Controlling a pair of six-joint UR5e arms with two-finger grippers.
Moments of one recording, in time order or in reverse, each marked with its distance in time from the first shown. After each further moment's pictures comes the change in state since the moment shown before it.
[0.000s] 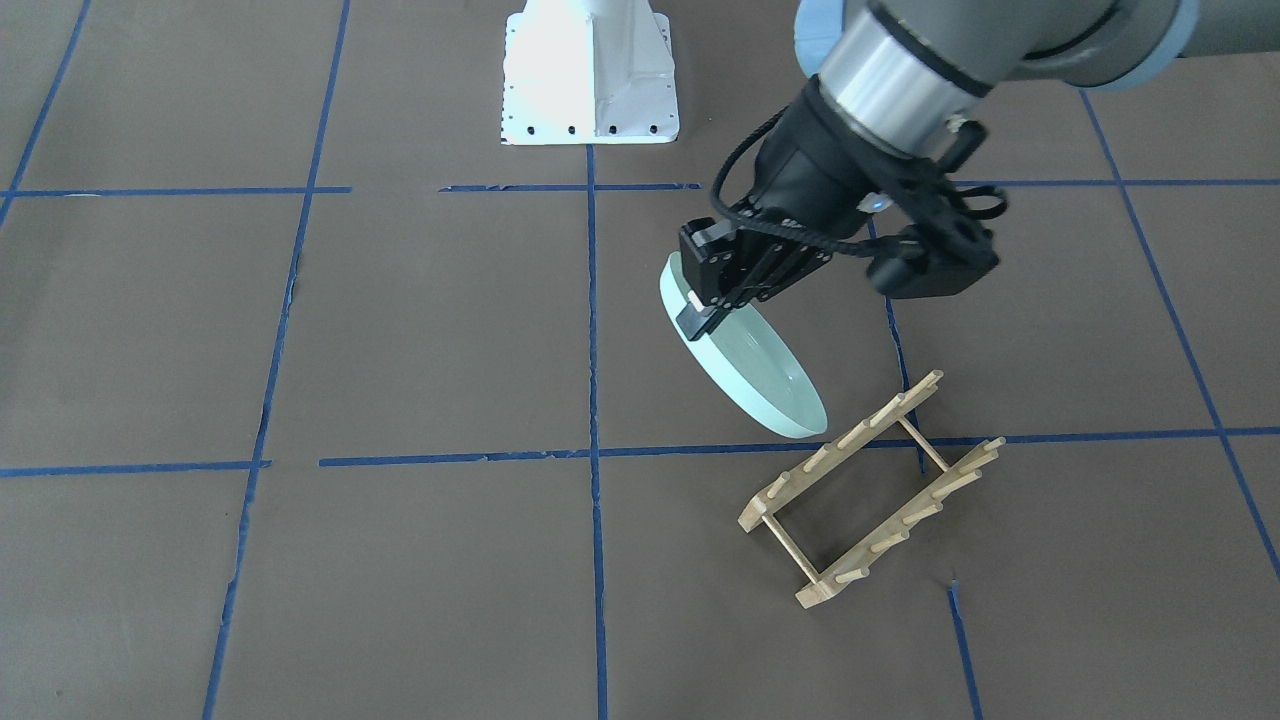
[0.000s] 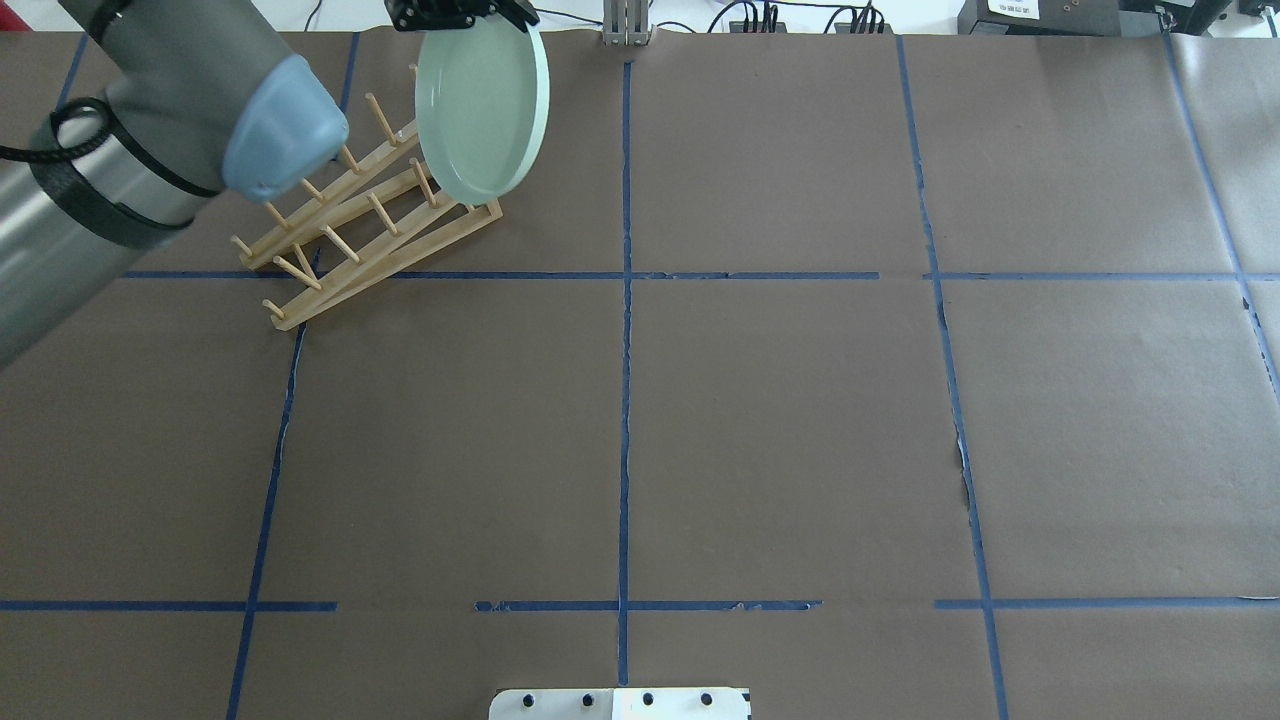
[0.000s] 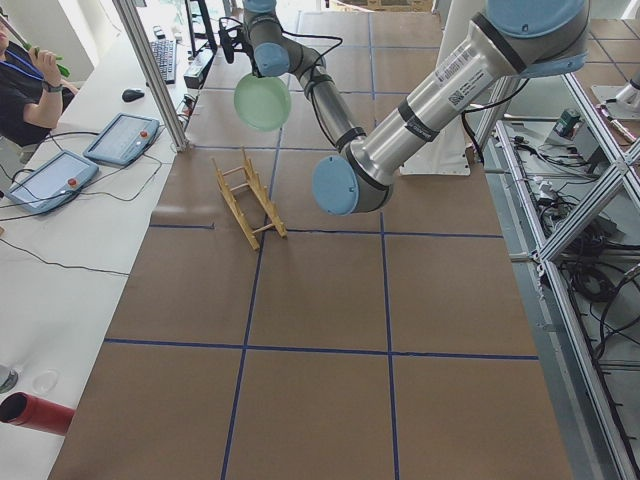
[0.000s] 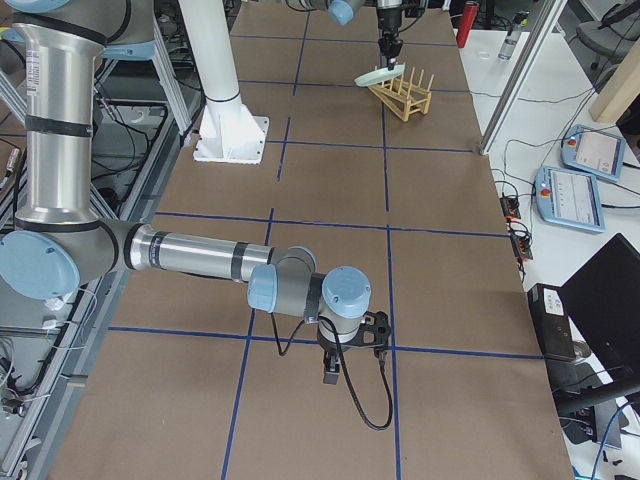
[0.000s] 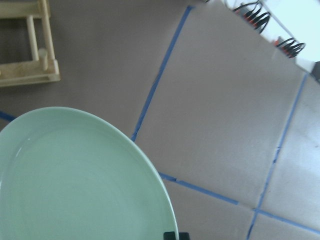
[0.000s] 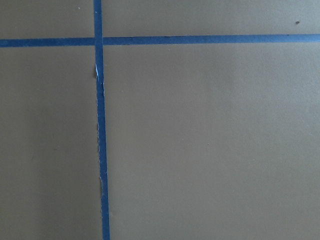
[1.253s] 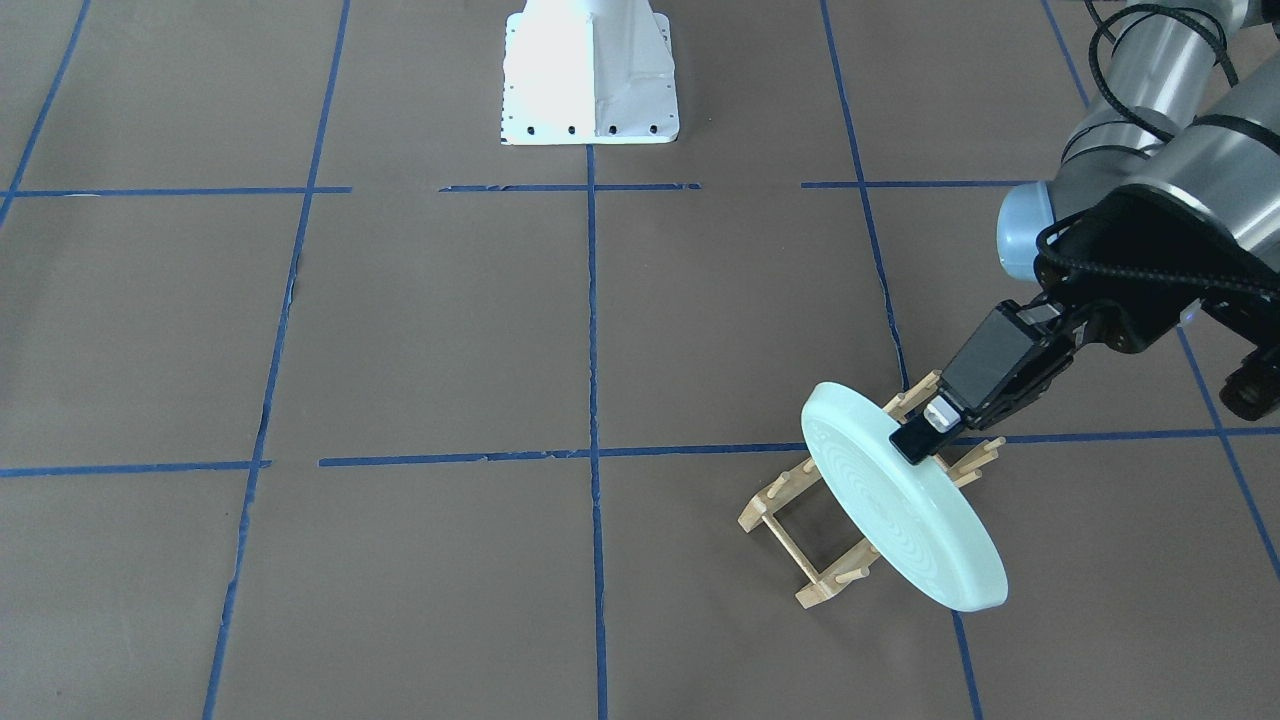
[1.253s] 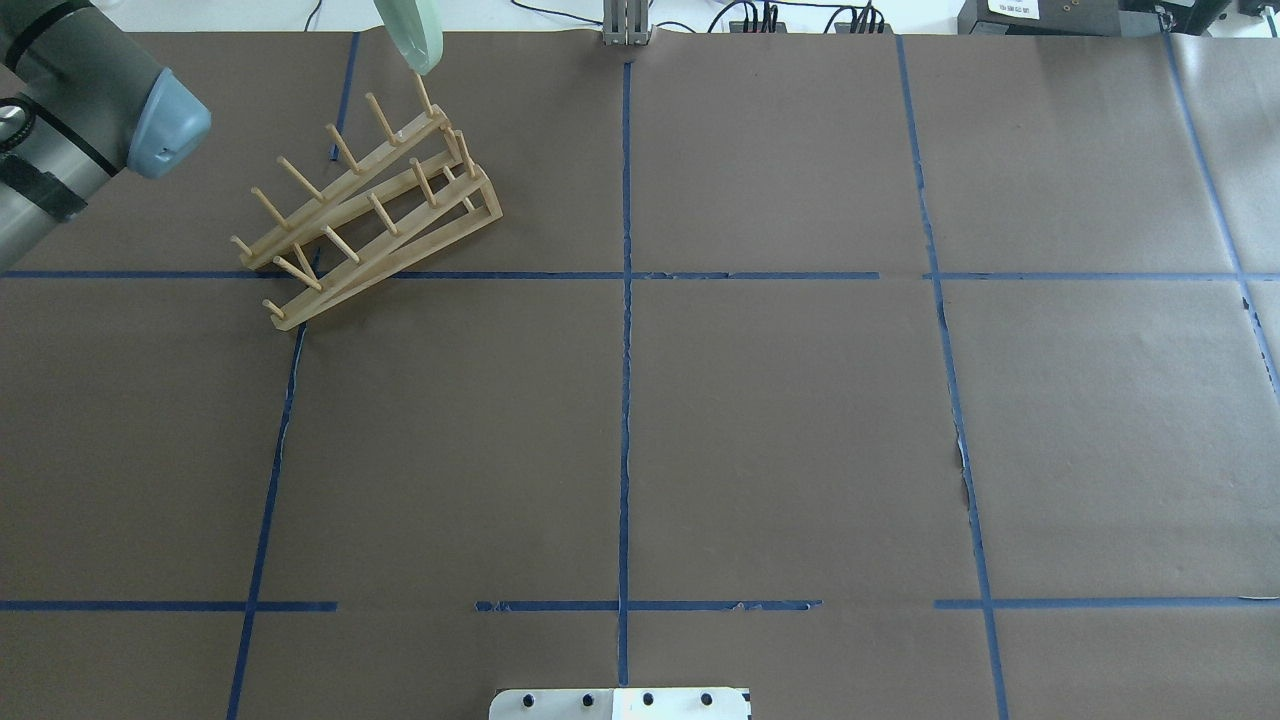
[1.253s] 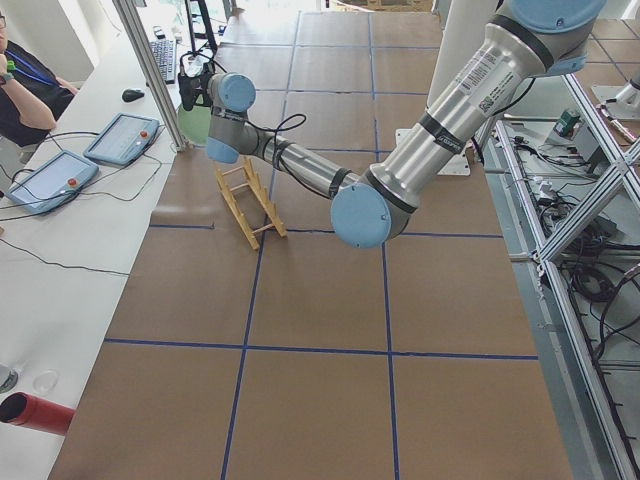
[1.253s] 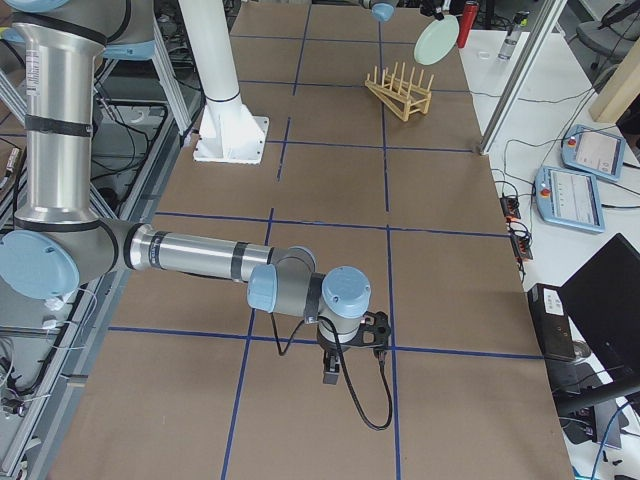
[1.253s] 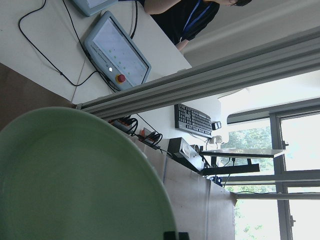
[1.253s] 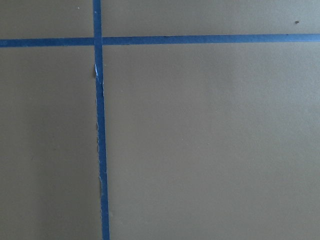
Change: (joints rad) left arm -0.072 0.169 0.348 -1.054 0.183 -0.259; right arm 0.001 0.000 -0.001 0.000 0.000 0.000
